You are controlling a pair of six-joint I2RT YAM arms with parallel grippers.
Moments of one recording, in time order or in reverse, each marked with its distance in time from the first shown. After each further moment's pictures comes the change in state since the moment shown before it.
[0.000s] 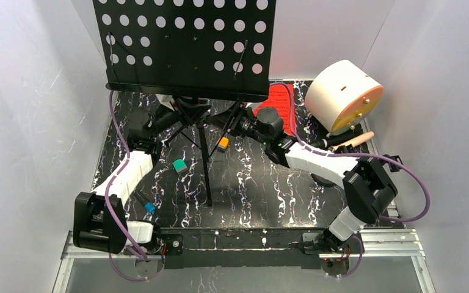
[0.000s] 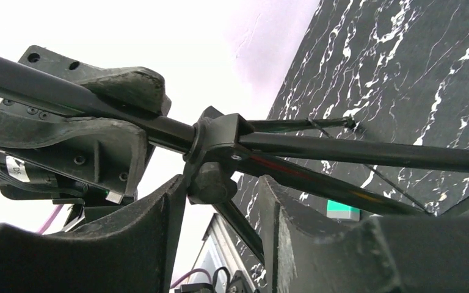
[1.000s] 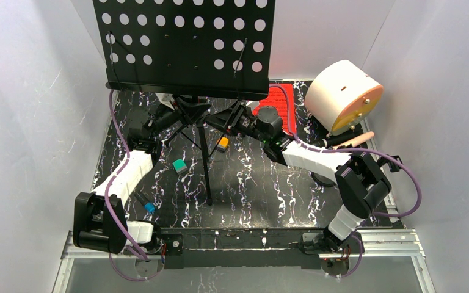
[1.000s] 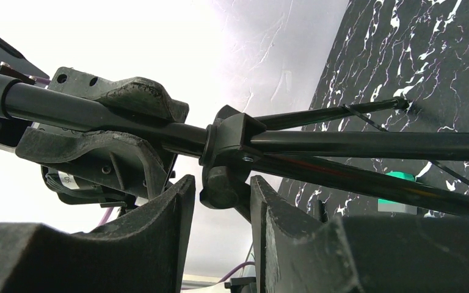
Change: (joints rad) left arm -0.001 0.000 0.007 -0.017 -0.012 0.007; right arm -0.027 0.068 0.002 0.111 -0.108 0.240
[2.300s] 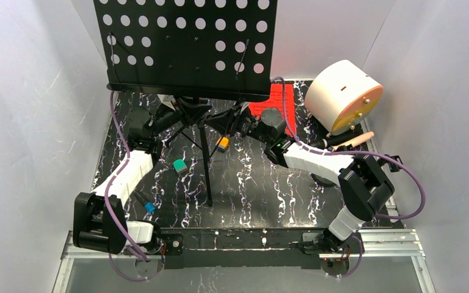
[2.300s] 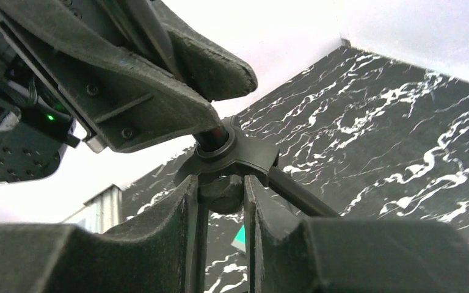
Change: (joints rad) left arm -0.005 -0.002 0.004 -0.015 0.011 0.008; right arm 0.014 -0.024 -0.016 0.111 -0.071 -0.816
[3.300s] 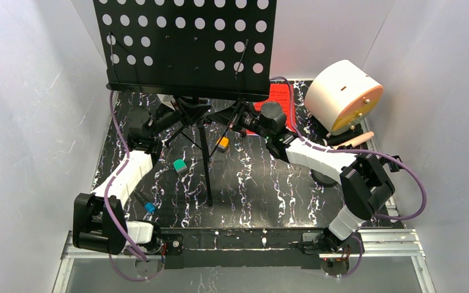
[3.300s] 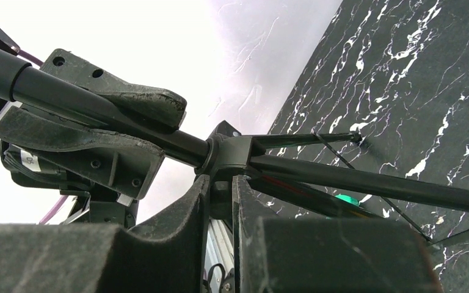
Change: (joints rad) left arm -0.001 -0.005 0.002 -0.014 0.000 0.008; right arm -0.029 -0.005 0.043 -0.163 0.060 0.576
